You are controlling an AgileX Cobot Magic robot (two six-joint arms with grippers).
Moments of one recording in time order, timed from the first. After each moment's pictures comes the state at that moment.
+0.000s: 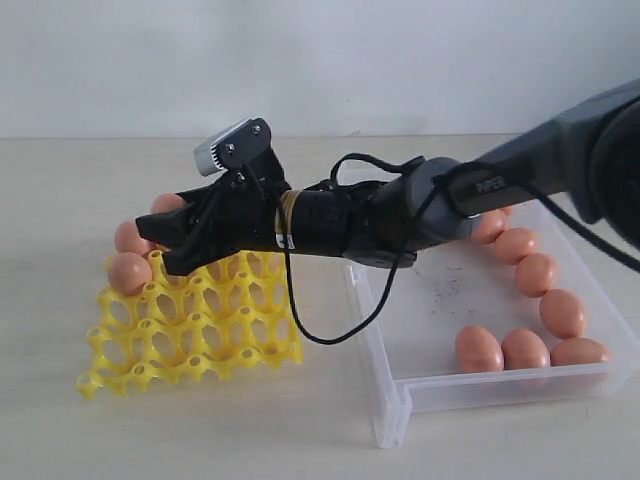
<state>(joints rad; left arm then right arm) -0.12 0.00 0.00 -0.39 0.02 0.19 0.67 2.26 -1.36 -0.87 -0.82 0.74</state>
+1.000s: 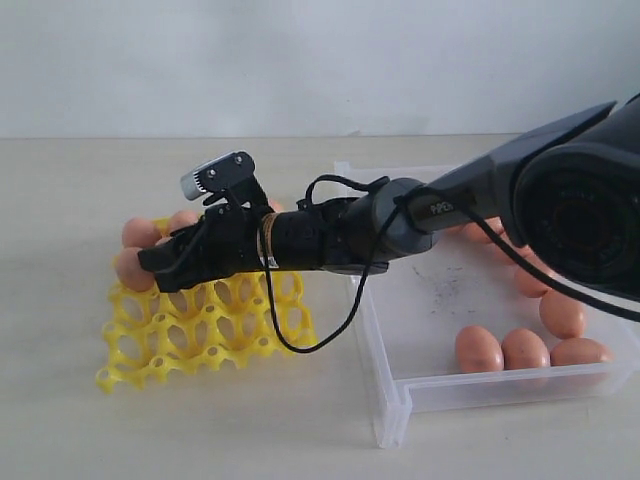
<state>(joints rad) -0.12 0.00 0.00 -0.39 0.02 0.19 0.69 2.38 -1.49 -0.96 -0.69 0.93</state>
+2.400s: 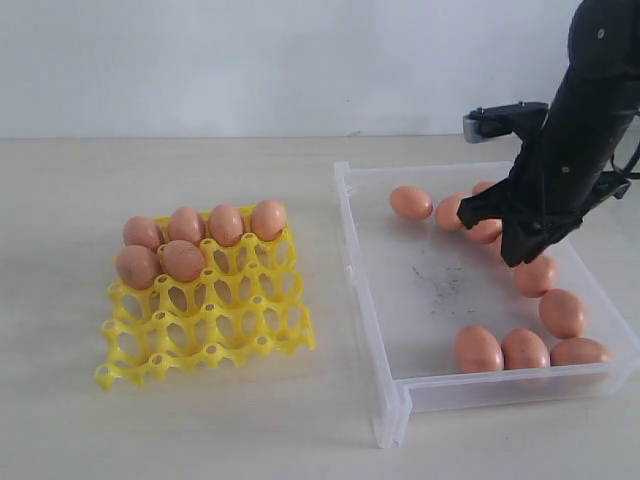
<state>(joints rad) -0.12 0.00 0.00 -0.39 0.02 0.19 0.23 1.87 -1.32 0.09 1.00 -0.17</state>
